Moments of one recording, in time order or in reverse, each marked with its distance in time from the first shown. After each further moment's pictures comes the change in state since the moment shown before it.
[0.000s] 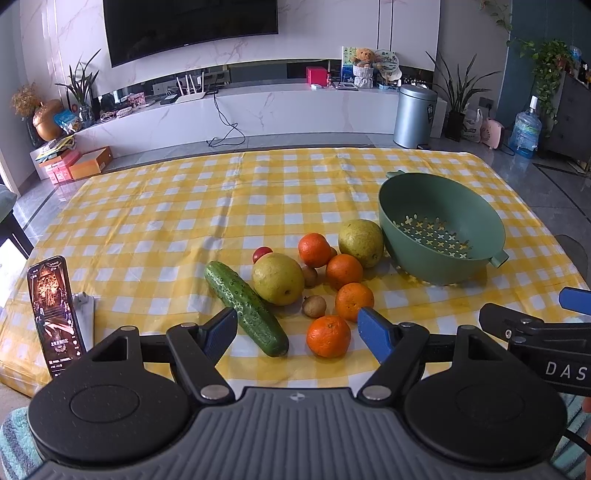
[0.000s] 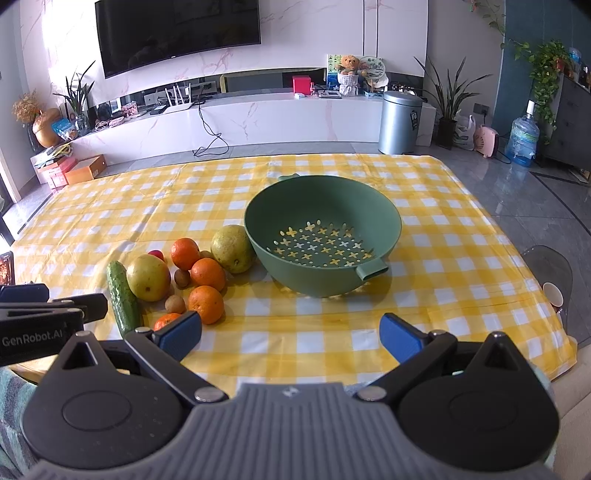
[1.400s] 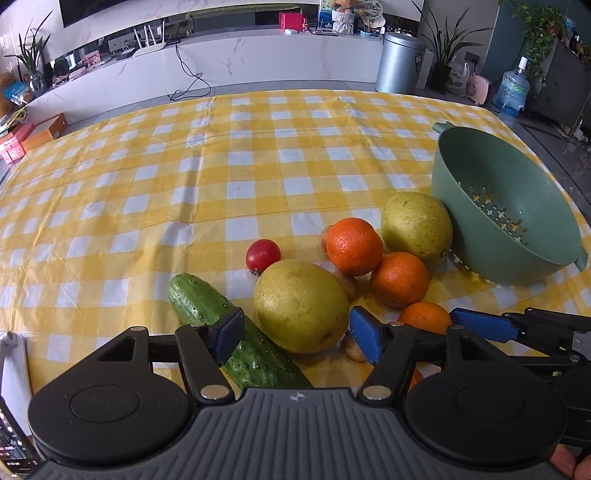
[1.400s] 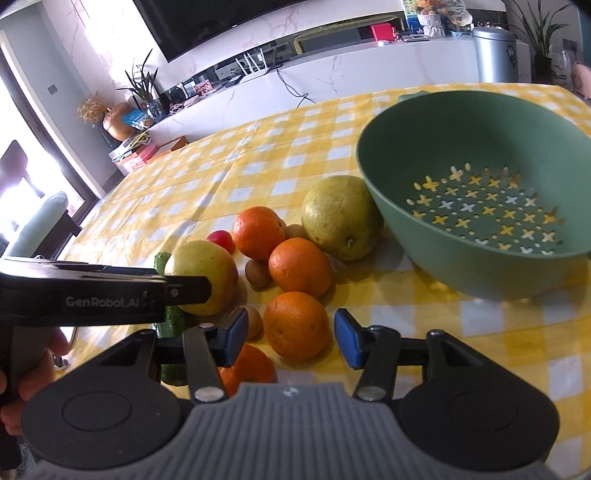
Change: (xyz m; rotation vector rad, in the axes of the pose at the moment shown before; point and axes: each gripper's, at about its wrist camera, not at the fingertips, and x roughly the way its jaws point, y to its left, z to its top) left arm 0.146 0.043 0.031 0.047 0.171 -0.121; right arm 0.167 0.041 0.004 0.072 0.137 0.389
